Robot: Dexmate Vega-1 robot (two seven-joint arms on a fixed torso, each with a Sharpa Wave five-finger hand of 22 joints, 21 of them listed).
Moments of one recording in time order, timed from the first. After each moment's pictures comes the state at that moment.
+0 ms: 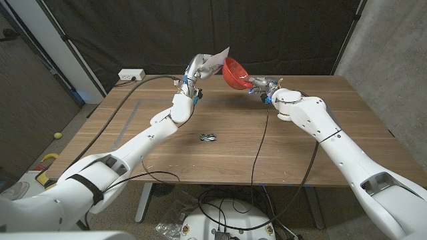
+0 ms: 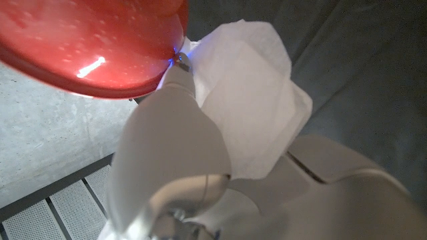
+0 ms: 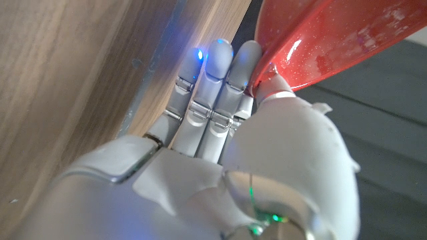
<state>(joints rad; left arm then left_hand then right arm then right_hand) 0.49 0.36 0.63 -1.12 0.28 -0.53 0.61 1.38 0.15 0.11 -0.06 0.25 1.11 -0.06 0.33 0.18 1.19 -0.17 0.23 0.31 0.93 -0.13 0.26 0.53 0.29 -0.04 0.97 0.20 -0.68 -0.47 -0.45 -1.82 0.63 -0.60 -0.45 1.20 0.10 0.24 -0.14 0.21 1.15 0.04 0.20 0.36 1.34 -0.09 0.67 0.64 1.24 -0.19 0.72 1.13 0.56 -0.05 1.29 0.18</state>
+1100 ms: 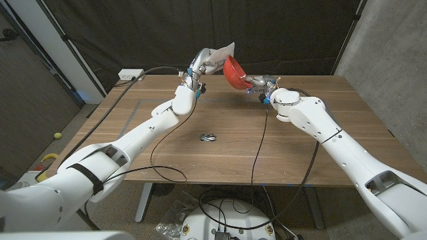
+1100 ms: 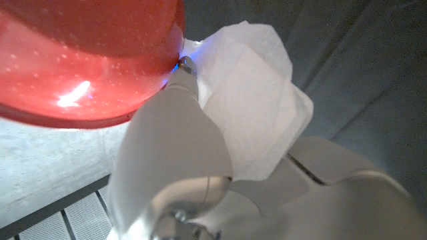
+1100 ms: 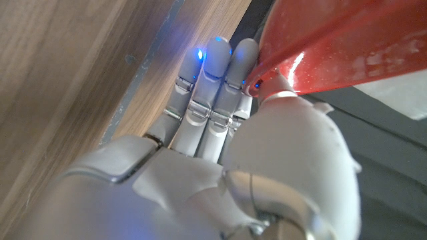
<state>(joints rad) 0.42 0.38 0.71 -1.12 0.23 -0.52 0.44 1.38 0.15 0.12 -0.05 0.24 1.11 -0.04 0.29 0.18 1.20 -0.17 0.22 0.31 0.94 -0.14 0.26 0.54 0.28 -0.03 0.99 0.20 -0.67 -0.50 -0.49 -1.85 0.61 -0.57 -0.47 1.21 0.10 0.23 -0.14 0.20 1.15 0.05 0.20 0.36 1.34 -0.09 0.65 0.65 1.24 -0.18 0.71 1.13 0.56 -0.05 1.29 0.18</state>
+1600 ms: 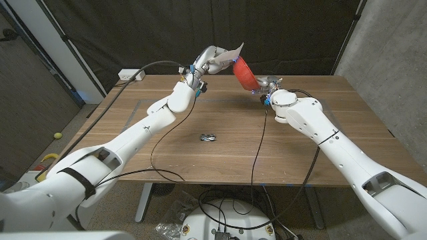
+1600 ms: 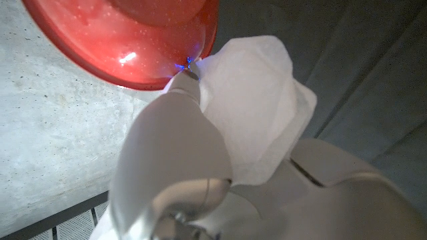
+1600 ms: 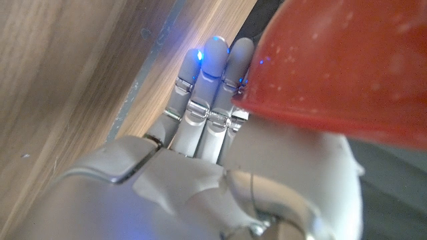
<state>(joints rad) 0.45 0.44 0.68 -1.26 0.23 -0.54 0.30 1.37 0.16 0.12 -0.05 0.24 1.11 -0.04 0.28 0.19 1.17 -0.15 0.22 0.32 0.94 -0.14 0.26 0.54 0.27 -0.04 1.00 0.20 -0.67 -0.48 -0.53 -1.86 0.55 -0.64 -0.58 1.21 0.10 0.22 -0.14 0.20 1.17 0.07 0.19 0.36 1.32 -0.07 0.65 0.66 1.22 -0.16 0.71 1.12 0.55 -0.05 1.29 0.18</state>
